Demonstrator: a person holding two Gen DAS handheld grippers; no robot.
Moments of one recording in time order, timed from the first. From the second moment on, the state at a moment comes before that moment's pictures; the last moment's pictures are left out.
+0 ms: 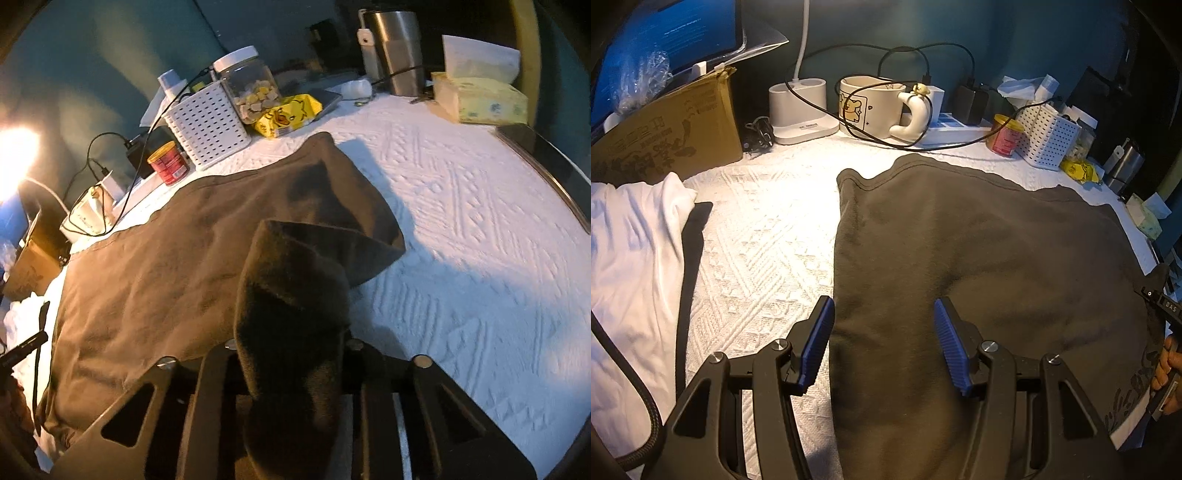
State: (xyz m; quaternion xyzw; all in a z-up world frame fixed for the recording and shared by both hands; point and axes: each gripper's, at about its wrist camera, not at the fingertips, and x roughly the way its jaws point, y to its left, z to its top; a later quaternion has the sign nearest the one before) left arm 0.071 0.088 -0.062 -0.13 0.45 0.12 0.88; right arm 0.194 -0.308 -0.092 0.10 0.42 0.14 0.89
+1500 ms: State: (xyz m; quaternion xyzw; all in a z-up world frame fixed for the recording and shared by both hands) left arm 0.000 0.145 -0.044 -0.16 0.37 0.11 0.91; right arm 0.106 -0.032 -0.057 -0.08 0.39 0.43 0.81
